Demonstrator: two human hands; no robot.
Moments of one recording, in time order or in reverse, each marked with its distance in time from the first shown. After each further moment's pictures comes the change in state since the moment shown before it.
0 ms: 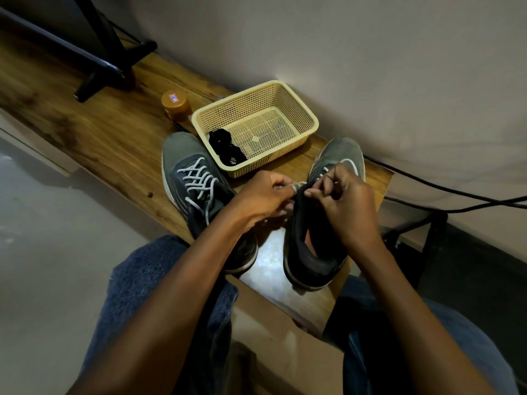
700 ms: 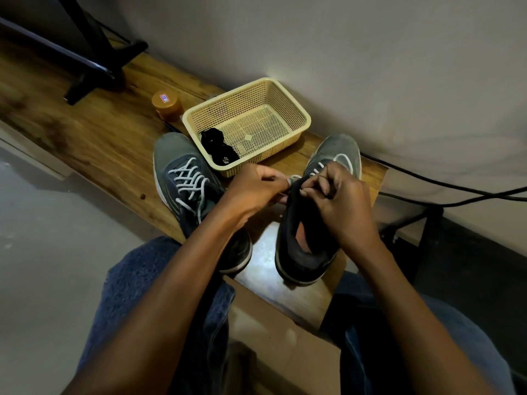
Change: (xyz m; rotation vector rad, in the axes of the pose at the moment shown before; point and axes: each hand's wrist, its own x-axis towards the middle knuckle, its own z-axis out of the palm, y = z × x) left_hand -0.002 0.006 0.002 -0.121 0.095 0.034; right_hand -0.001 -0.003 -0.007 -0.032 0.010 -0.106
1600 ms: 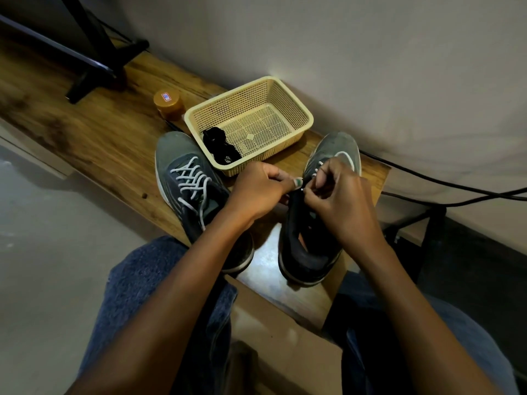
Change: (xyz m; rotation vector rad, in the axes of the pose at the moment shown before) left_hand 0.003 -0.005 0.002 0.179 0.075 0.101; right_hand 0.000 -0.012 0.000 -0.075 -0.066 0.075
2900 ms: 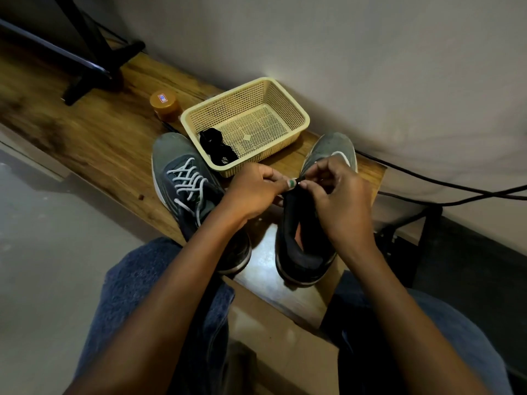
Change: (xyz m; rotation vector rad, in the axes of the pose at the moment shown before) left_hand 0.005 -0.002 -0.002 -0.011 -0.058 -0.015; right_hand -0.001 0.000 0.007 0.107 0.152 0.050
